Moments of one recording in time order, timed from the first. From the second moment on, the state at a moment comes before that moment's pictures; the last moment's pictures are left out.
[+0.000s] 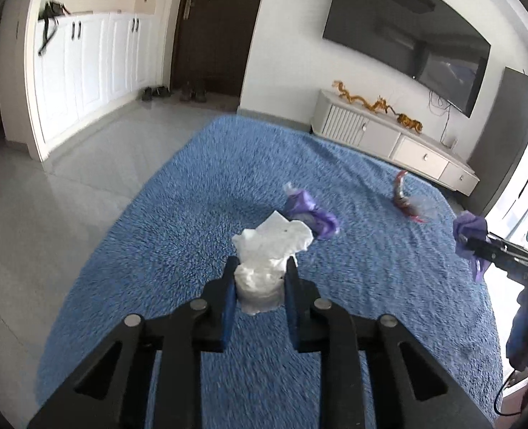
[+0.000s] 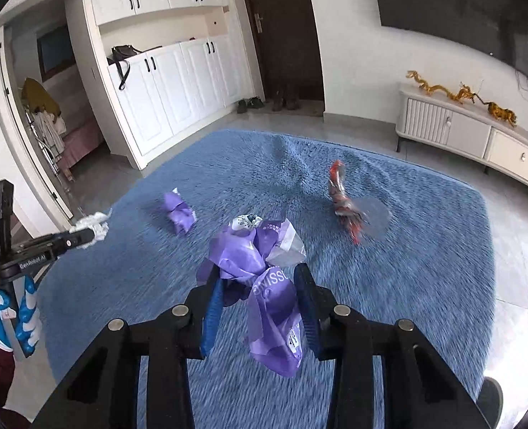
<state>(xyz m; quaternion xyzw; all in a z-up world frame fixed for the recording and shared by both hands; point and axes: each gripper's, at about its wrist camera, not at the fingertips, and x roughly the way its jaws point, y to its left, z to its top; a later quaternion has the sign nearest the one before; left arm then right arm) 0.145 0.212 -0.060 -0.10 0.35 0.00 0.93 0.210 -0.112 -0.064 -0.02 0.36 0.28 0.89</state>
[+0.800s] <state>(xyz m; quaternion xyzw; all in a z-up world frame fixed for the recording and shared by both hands) 0.042 0.185 -0.015 -0.04 0.26 0.05 0.96 0.118 -0.157 -0.049 0.02 0.35 0.25 0.90</state>
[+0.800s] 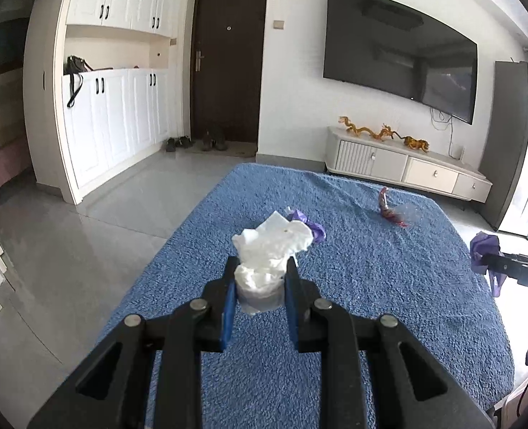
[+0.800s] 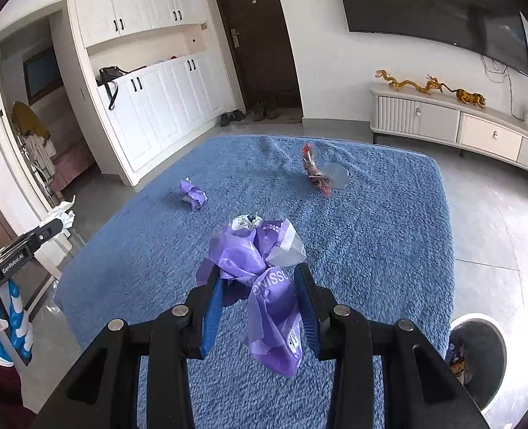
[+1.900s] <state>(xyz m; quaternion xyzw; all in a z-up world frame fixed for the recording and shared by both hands) 0.094 0.032 -0.006 0.10 0.30 -0.02 0.95 0.096 -0.289 -0.072 0.09 0.33 0.16 0.93</state>
